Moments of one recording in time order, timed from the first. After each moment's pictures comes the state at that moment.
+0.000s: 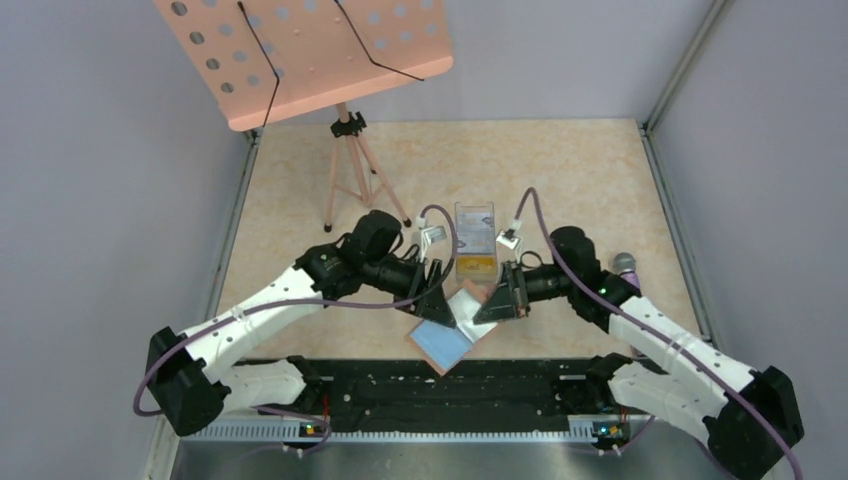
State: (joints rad) left arm -0.82 1.15 0.96 -0.55 0.79 -0.62; right arm 0.66 0.95 0.58 -0.10 -1.00 0.73
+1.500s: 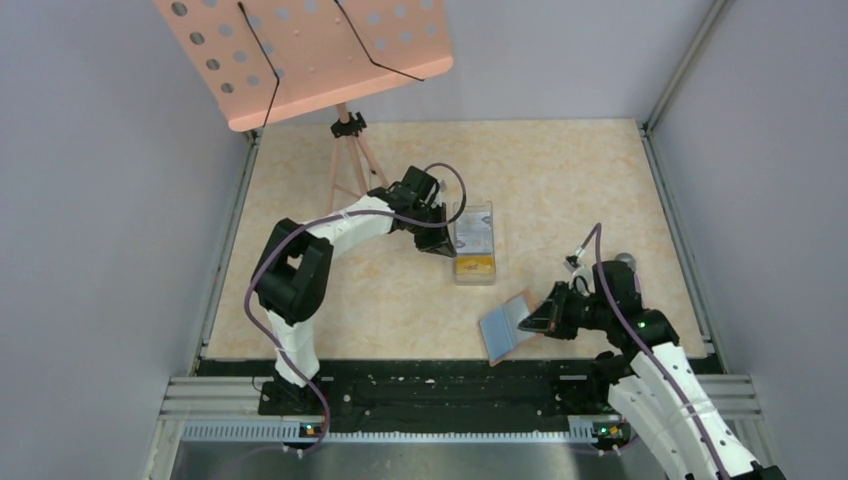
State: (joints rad) left arm -0.58 1.91 1.37 -0.48 0.41 -0.63; right arm 0.25 0.56 0.43 -0.72 -0.66 0.72
